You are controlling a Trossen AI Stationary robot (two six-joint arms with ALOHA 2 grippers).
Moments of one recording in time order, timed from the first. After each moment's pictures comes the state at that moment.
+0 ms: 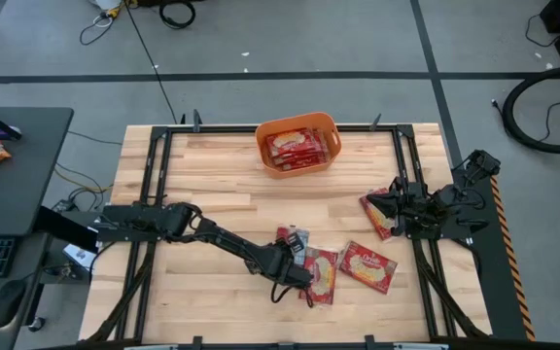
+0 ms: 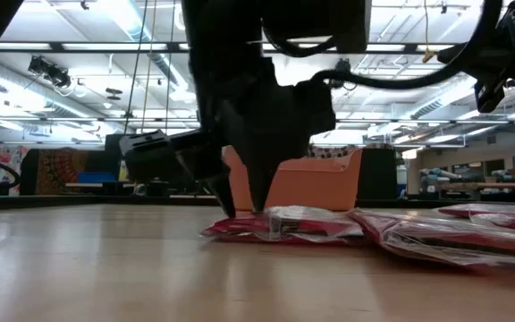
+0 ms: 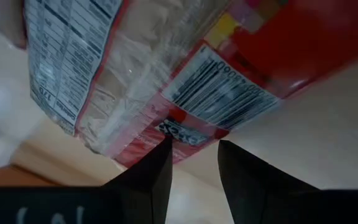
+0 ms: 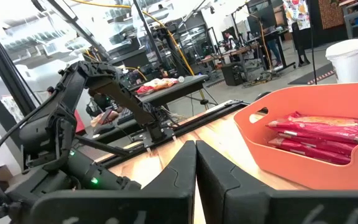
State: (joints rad) left arm -0.37 2.36 1.87 -1.11 -0.54 0.69; right arm 0.66 0.02 0.01 0.22 0.91 0.21
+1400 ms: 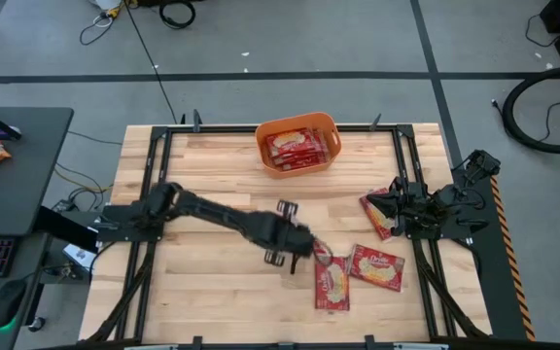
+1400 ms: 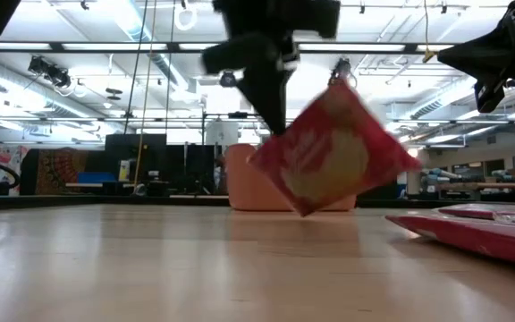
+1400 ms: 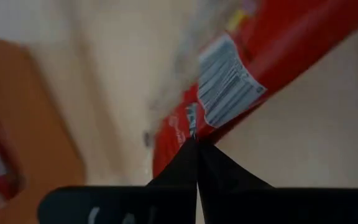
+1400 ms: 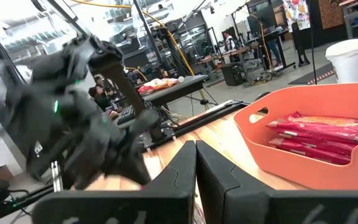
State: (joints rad) left arm -0.25 2.15 1.87 -1.03 -0.43 0.11; right arm 0.66 0.02 0.01 0.22 0.91 0.21
